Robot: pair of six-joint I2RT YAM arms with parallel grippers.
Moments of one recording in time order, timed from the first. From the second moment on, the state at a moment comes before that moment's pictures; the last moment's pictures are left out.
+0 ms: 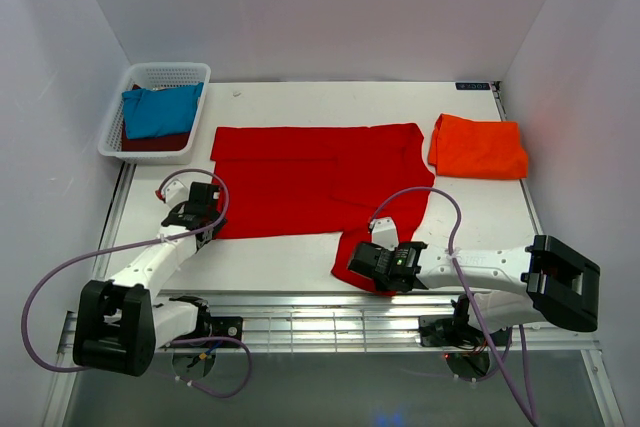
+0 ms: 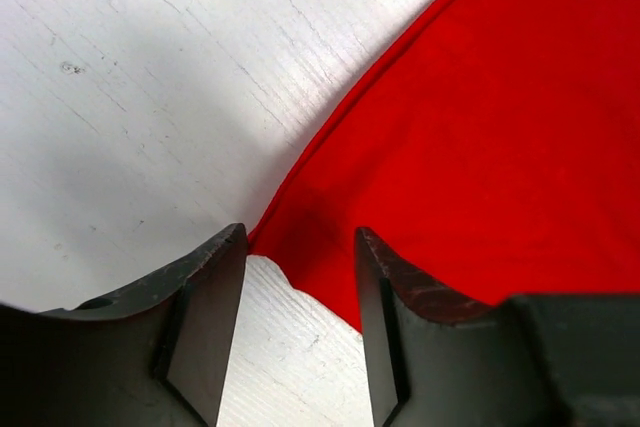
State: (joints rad) left arm -0.17 1.14 0.53 -0.41 -0.45 -0.90; right arm 1.23 1.30 0.63 -0.68 0.45 0.92
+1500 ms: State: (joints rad) left arm -0.17 1.36 0.69 -0.43 -0.42 -0.85; right arm 1.07 1.30 0.78 -0.70 0.59 0.80
